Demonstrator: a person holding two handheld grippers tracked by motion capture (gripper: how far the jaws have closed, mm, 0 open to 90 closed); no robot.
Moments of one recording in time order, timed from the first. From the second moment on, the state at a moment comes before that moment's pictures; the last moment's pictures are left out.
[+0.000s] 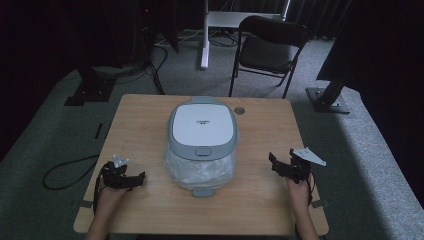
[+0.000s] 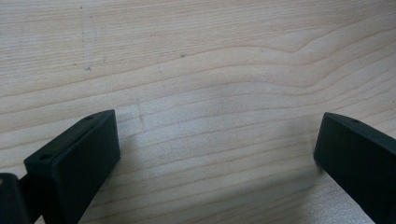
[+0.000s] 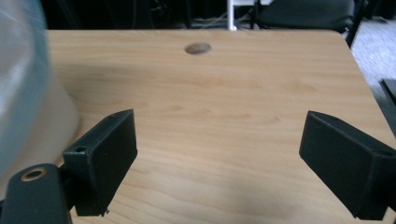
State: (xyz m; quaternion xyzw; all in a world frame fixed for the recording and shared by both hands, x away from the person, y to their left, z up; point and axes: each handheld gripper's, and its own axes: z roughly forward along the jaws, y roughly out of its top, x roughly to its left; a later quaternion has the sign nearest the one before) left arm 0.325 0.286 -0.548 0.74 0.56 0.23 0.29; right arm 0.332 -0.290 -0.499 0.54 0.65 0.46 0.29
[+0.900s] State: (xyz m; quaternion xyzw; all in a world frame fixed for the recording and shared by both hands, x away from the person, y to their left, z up) left arm 0.325 0.286 -0.548 0.74 0.56 0.23 0.29; right arm 0.330 -0.325 -0.546 0.63 0.64 0.32 0.28
